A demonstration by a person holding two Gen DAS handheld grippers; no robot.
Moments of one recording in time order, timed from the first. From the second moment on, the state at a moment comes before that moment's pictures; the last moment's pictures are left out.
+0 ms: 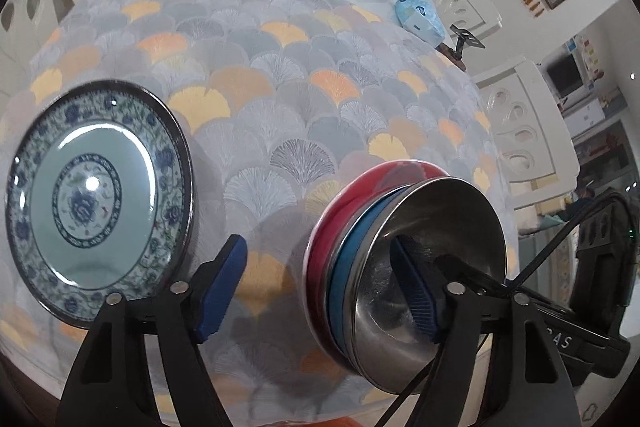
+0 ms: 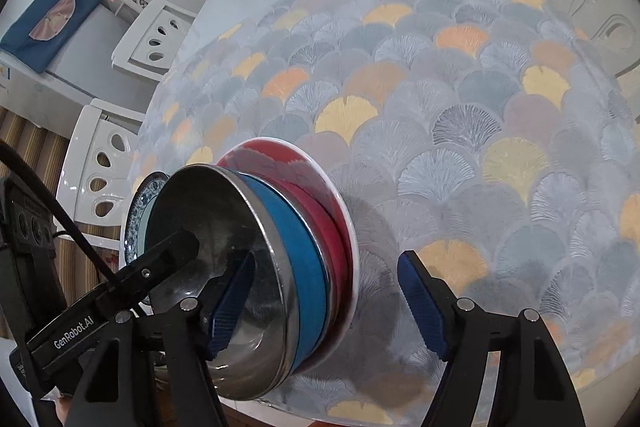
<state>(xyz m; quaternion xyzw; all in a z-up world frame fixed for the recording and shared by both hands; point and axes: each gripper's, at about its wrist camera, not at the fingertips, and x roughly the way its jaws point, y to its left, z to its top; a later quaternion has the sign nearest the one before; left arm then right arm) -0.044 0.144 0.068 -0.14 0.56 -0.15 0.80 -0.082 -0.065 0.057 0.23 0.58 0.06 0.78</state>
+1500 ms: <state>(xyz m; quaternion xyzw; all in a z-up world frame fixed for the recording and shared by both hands) -0.032 0.166 0.126 -0.27 0.50 -0.15 0.81 -0.044 -0.051 0.092 0.23 0.56 0.12 0.79</state>
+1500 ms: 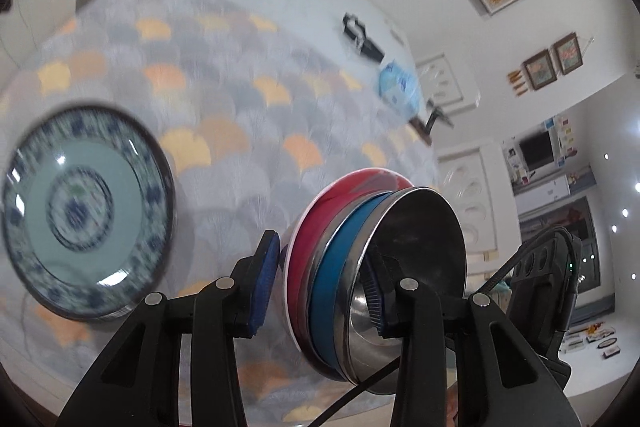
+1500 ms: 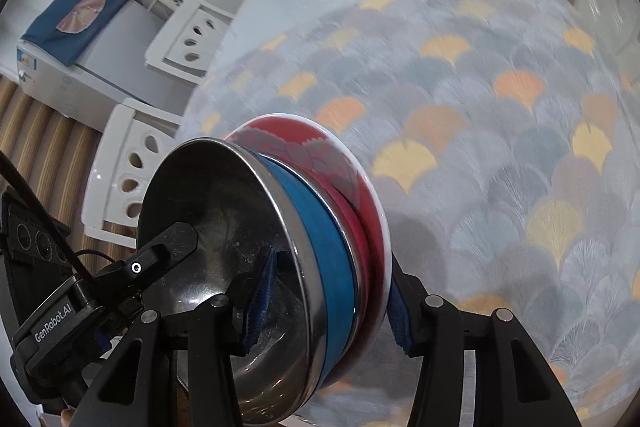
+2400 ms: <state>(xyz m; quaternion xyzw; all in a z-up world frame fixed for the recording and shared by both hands) -0.024 0.361 0.118 -0.24 0.53 -0.10 0.81 -0.004 0.160 0.089 0.23 0.61 0.15 0.75</state>
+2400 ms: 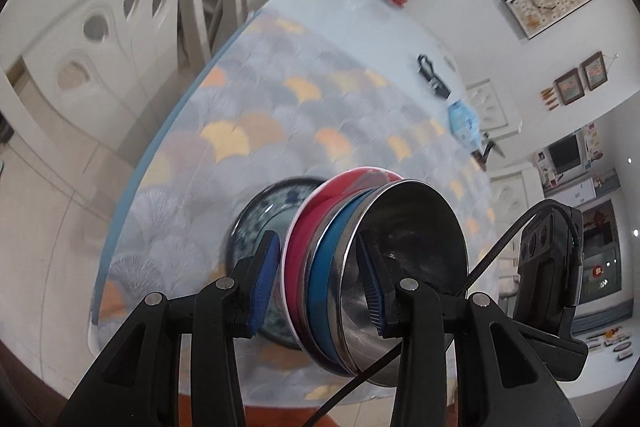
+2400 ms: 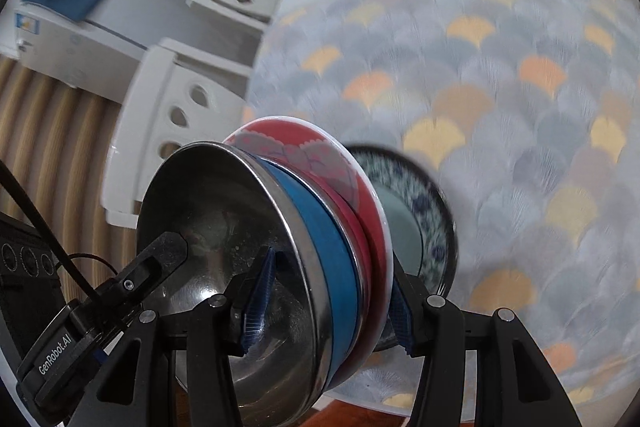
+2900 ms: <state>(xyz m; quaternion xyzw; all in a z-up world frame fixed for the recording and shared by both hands) -0.012 0.362 0.090 -0.22 0.55 -0.13 0.79 -0.002 0.162 0.059 0.23 0.63 0.10 0.74</state>
